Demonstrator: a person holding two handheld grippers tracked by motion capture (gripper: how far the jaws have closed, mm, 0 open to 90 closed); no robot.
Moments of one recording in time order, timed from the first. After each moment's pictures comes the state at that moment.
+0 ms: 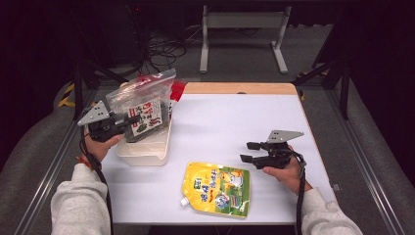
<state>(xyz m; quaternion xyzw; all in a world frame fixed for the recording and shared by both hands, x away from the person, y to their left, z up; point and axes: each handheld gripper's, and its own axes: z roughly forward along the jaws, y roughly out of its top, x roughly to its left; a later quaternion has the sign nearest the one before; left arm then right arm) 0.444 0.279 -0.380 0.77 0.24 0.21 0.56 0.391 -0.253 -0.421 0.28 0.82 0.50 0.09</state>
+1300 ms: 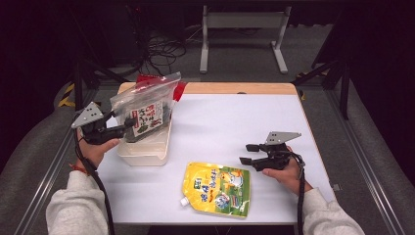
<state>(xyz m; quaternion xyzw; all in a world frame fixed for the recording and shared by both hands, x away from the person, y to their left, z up) 0.420 0.281 -0.364 0.75 0.30 0.25 0.54 0.391 -0.251 -0.425 0.27 0.83 0.49 0.08</state>
